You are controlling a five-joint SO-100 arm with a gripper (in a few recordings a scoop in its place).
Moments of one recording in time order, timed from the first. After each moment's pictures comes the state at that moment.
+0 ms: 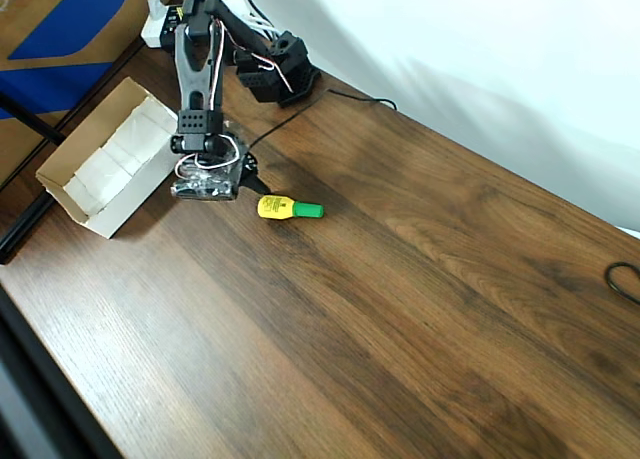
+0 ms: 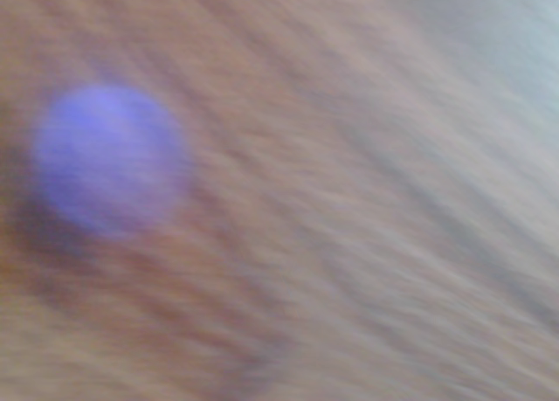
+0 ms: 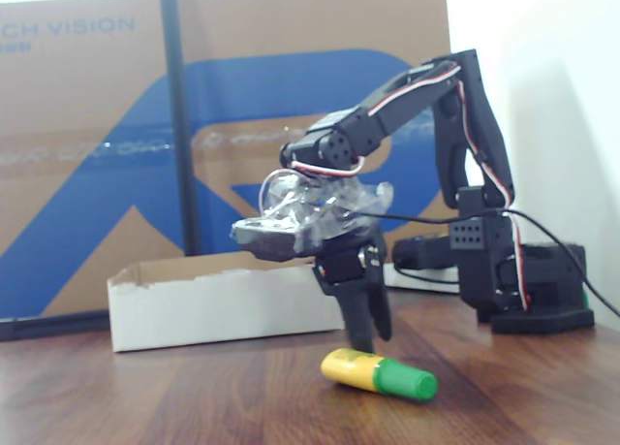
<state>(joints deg) -22.1 81.0 105.4 73.7 -34.7</state>
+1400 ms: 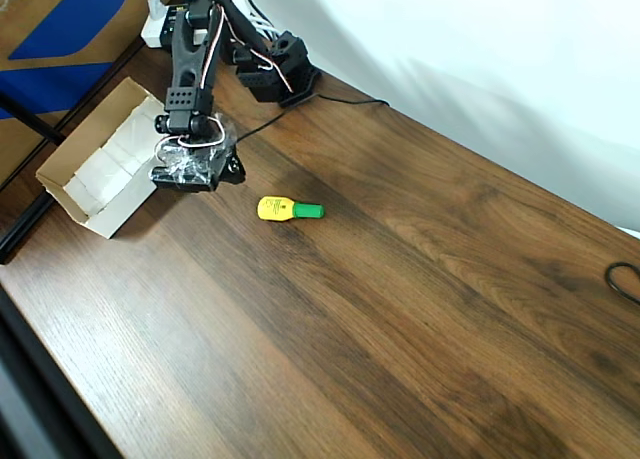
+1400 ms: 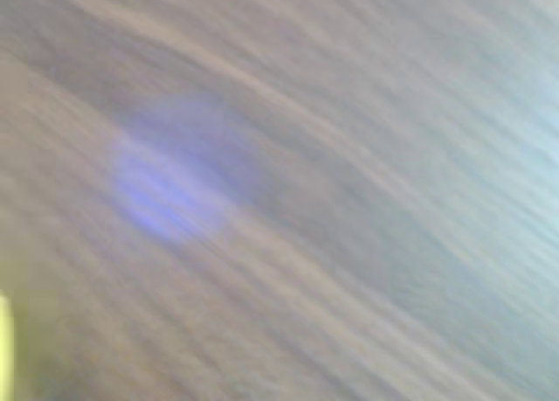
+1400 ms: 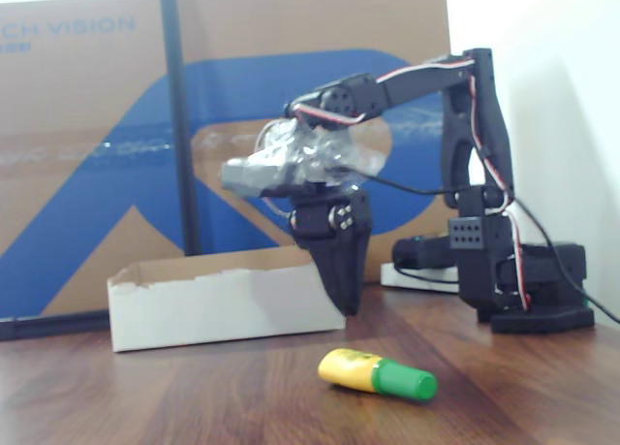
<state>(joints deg) -23.4 91.3 103.4 68.0 -22.2</state>
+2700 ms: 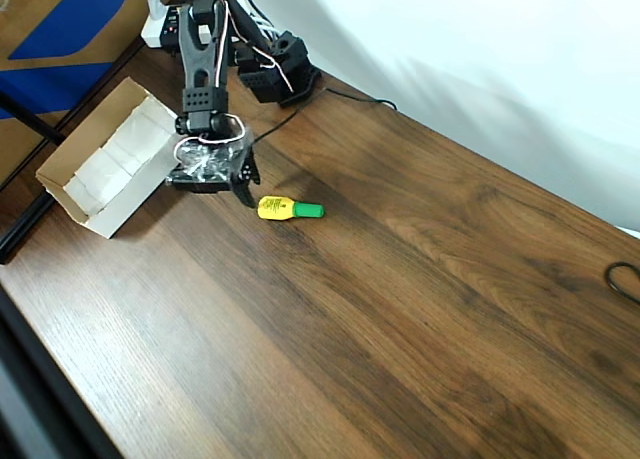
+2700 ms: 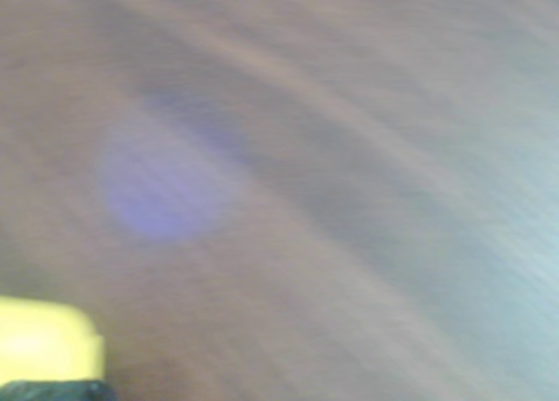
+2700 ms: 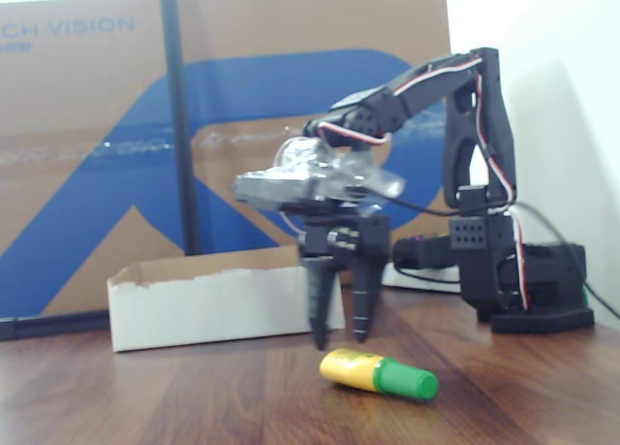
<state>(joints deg) -27.9 93.2 113.3 54.8 -3.3</state>
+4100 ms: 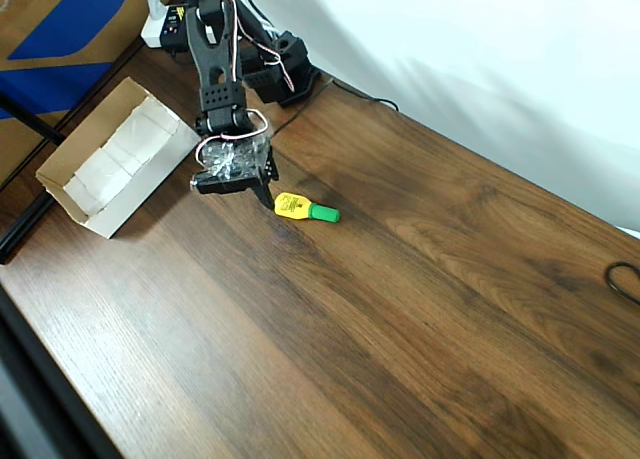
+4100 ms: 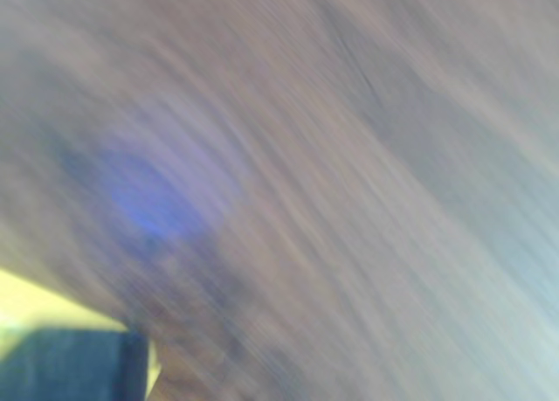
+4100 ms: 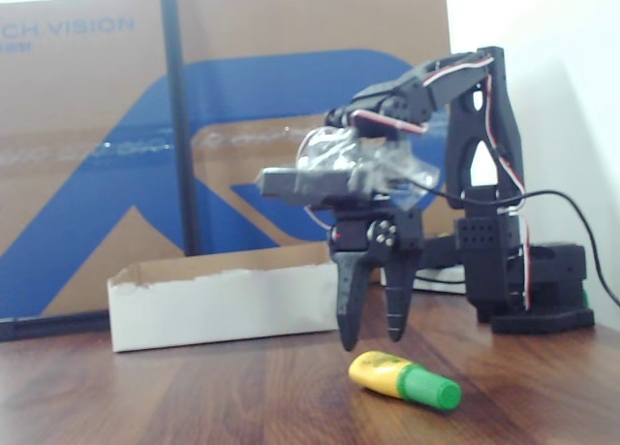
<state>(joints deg) -36.3 93.1 110.7 57.7 1.8</state>
